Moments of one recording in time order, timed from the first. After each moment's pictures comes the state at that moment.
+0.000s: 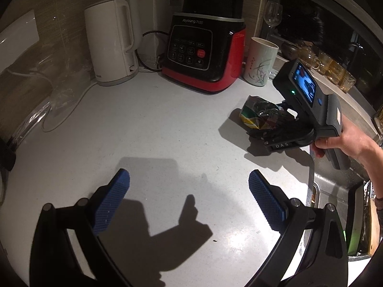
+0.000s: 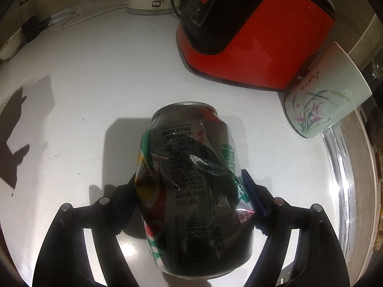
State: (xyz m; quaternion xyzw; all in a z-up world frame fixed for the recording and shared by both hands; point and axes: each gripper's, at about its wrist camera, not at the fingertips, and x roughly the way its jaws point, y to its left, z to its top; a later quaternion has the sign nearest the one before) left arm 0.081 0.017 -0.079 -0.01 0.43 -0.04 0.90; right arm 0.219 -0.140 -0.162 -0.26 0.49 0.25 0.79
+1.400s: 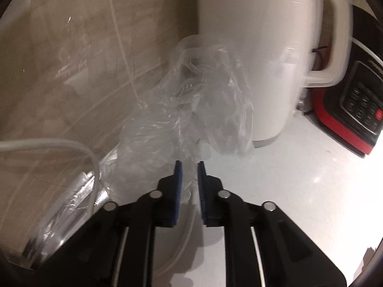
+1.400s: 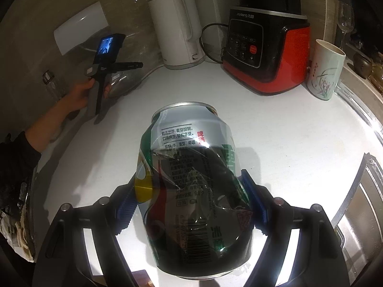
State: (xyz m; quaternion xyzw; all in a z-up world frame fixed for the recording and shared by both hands) left arm 0.325 0.283 -0.134 0.05 0.40 0.01 0.91; right arm 0.078 -0.062 -0.077 -0.01 0.46 0.24 0.85
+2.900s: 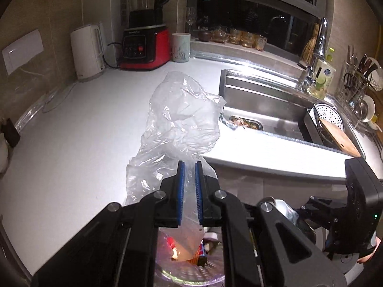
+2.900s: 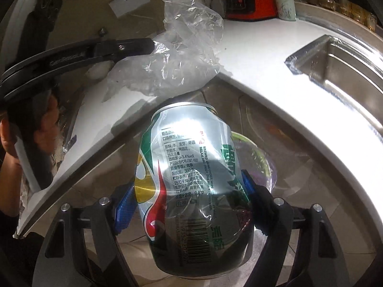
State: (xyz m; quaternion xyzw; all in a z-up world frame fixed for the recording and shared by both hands) left arm -0.212 0.009 -0.069 0.05 0.40 -0.19 0.90; right arm -0.279 -0.124 -0.138 0.06 0.48 0.25 0.84
